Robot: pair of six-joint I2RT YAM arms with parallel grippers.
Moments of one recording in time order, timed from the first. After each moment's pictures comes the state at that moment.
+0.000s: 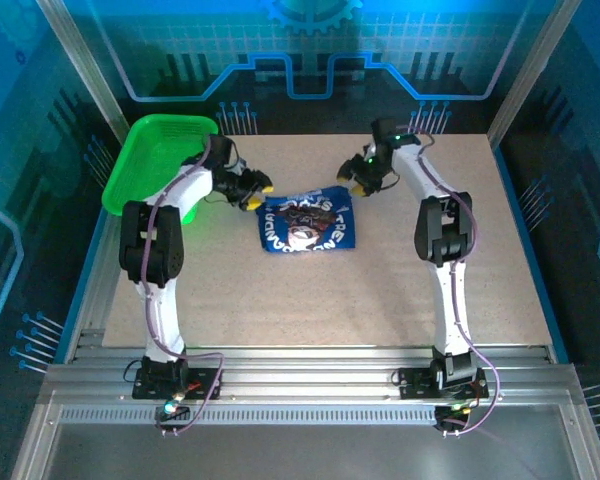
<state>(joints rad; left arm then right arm) -0.09 2.09 1.80 -0.67 0.55 -0.78 0.14 2.46 2.40 -1.02 -0.51 0.63</state>
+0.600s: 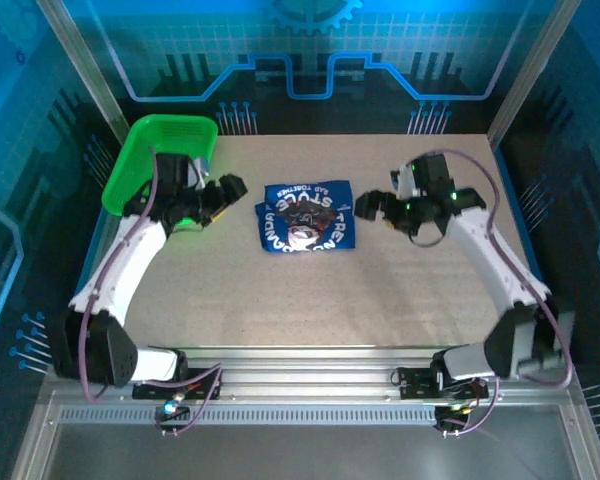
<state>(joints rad) -0.08 1.30 1.12 -0.60 0.44 -0.69 0.22 1.32 1.16 -0.79 -0.44 0.45</state>
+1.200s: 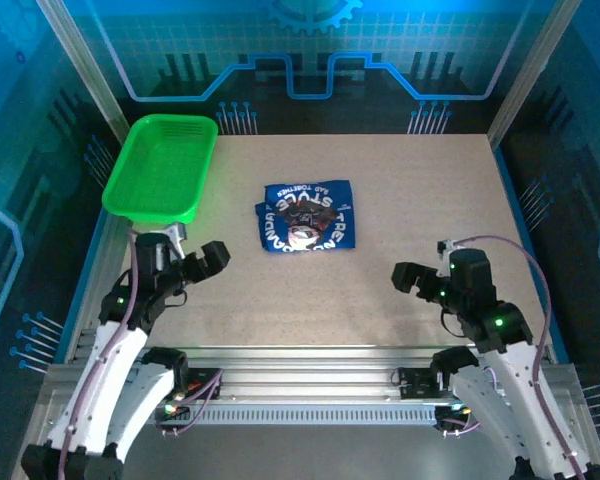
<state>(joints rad) -0.10 0.66 0.66 -0.65 0.18 -0.59 0.22 0.53 0.66 -0.86 -0.06 0.50</state>
